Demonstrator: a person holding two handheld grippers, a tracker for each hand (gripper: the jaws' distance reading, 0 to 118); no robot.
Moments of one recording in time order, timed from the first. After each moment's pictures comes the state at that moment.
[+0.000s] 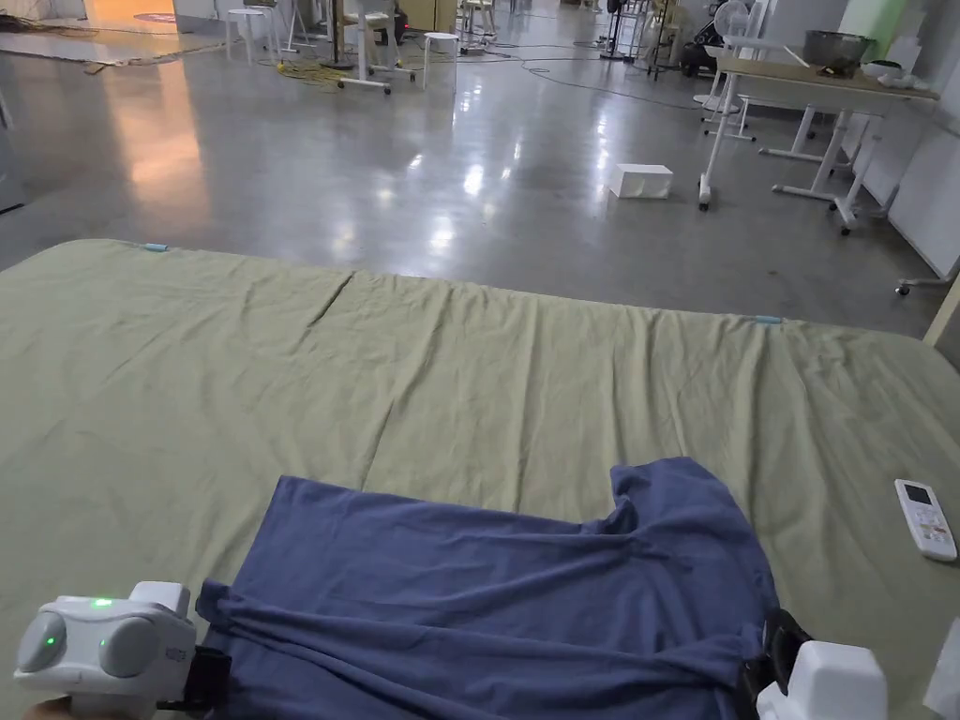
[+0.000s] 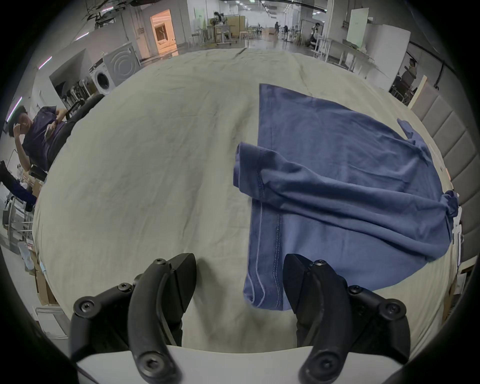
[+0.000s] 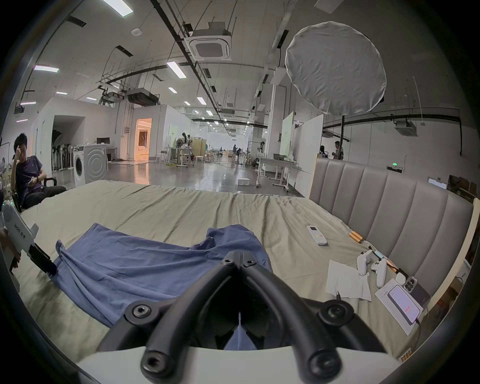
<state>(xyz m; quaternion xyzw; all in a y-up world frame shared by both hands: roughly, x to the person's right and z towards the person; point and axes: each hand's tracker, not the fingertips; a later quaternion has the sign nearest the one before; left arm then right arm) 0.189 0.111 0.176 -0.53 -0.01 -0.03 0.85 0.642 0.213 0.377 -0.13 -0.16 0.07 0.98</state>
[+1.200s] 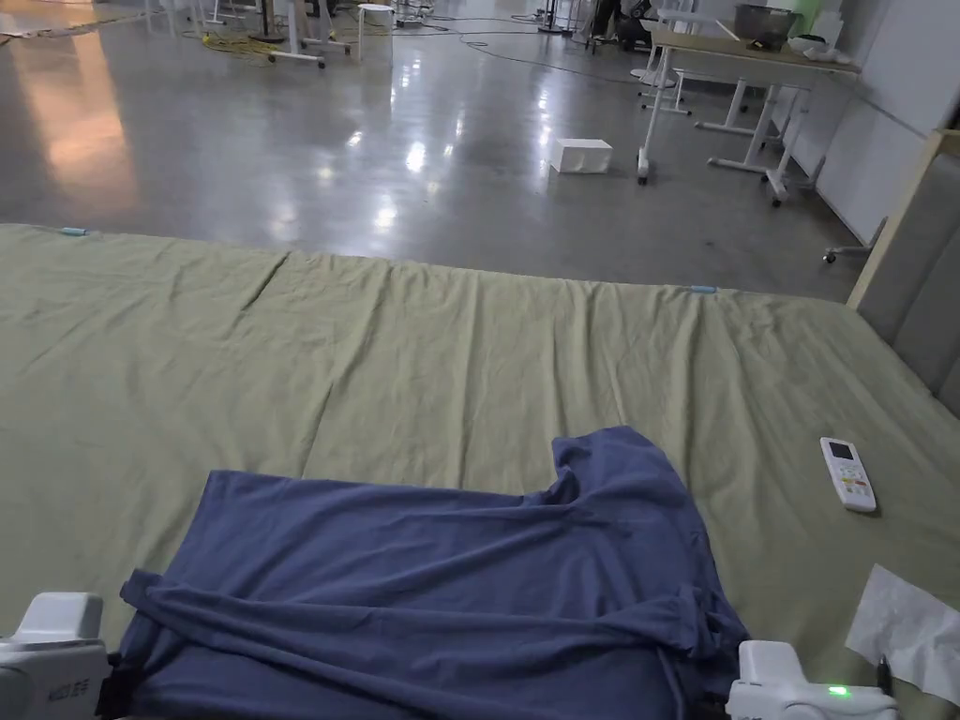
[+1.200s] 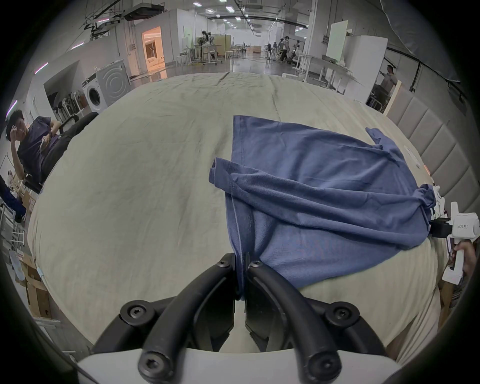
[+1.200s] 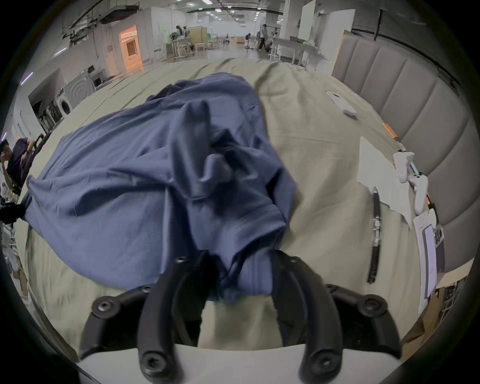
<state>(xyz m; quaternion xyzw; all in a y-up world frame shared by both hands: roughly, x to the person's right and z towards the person) 0.190 0.147 0.221 -0.48 -0.06 -0.02 0.88 0.755 0.103 0.321 -0.49 -0.11 -0.02 0.86</state>
